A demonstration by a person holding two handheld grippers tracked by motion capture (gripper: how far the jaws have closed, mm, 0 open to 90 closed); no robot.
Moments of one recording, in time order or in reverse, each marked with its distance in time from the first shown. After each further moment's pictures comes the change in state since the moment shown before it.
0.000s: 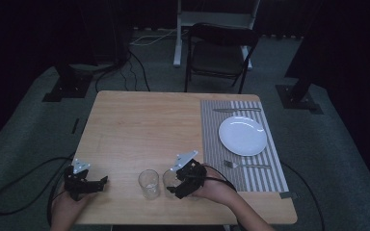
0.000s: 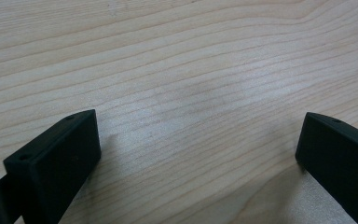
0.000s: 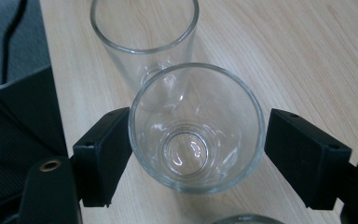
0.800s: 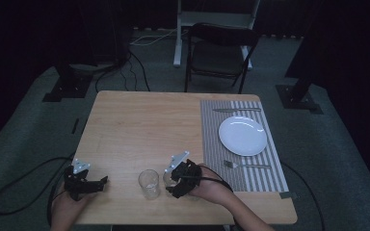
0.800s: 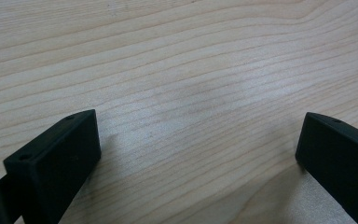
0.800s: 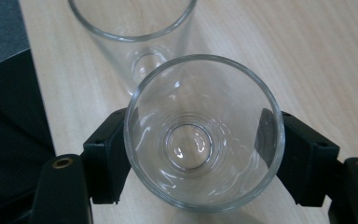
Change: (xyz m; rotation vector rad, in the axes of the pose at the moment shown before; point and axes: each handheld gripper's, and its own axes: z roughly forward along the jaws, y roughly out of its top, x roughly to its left) left arm 0.000 0.000 0.000 0.000 0.000 0.000; right arm 0.002 0.007 0.011 0.086 -0.036 -0.007
